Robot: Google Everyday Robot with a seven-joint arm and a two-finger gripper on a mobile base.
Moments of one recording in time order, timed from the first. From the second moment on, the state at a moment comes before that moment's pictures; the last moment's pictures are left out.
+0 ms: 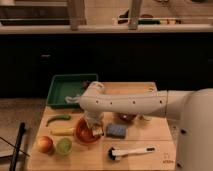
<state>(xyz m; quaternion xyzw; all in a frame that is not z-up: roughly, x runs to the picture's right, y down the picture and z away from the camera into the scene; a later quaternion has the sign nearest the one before) -0.066 0.189 0.773 -0.19 -0.28 -0.73 0.60</state>
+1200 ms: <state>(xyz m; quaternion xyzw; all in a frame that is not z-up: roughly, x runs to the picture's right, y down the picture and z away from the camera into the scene) -0.107 0.247 0.745 -0.20 -0.31 -0.77 0.52</state>
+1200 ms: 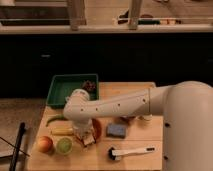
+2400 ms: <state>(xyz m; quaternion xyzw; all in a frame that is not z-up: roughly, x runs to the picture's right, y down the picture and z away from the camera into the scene) -0.084 0.198 0.752 -0.21 -0.29 -0.76 0.54</state>
